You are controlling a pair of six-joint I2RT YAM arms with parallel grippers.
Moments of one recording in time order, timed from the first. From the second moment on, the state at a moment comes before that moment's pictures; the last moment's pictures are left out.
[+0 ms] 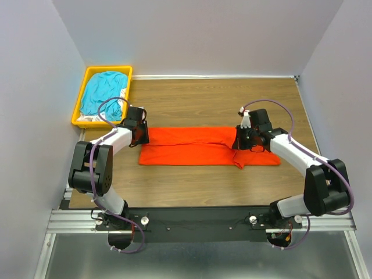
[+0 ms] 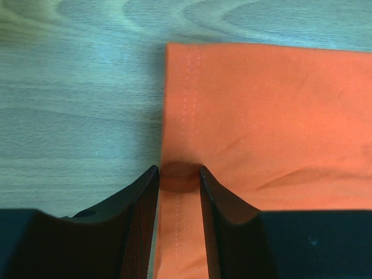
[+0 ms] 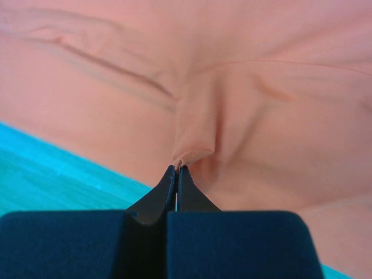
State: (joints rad) left arm -0.17 1.63 0.91 -0.26 -0.05 -0.26; right arm 0.30 1.41 0.85 -0.37 -0.27 0.17
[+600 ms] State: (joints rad) left arm -0.15 1.65 0.92 -0.27 -0.05 -0.26; right arm 0.25 1.34 0.85 -0.40 -0.13 0.21
